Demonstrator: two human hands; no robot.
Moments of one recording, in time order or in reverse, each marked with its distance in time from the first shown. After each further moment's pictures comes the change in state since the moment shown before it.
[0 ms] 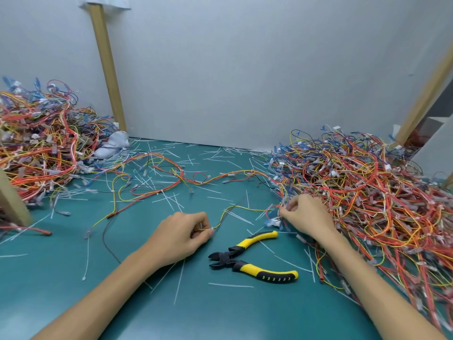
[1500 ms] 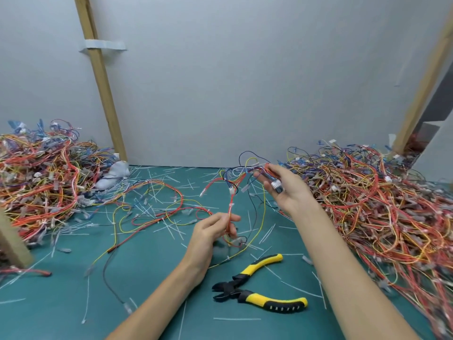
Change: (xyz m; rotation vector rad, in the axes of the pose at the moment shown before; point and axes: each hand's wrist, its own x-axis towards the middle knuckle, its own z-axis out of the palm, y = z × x) left_hand 0.048 0.042 0.021 -1.287 0.159 -0.140; right_hand 0.045 -0.082 -0.042 1.712 -0.119 0.286
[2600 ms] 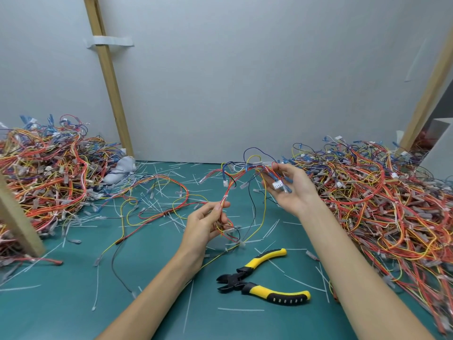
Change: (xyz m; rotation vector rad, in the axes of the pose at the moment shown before) left_hand -0.001 0.011 -0.009 -0.040 0.137 -0.067; right_hand 0.003 0.006 -0.013 0.150 -0.113 0.105
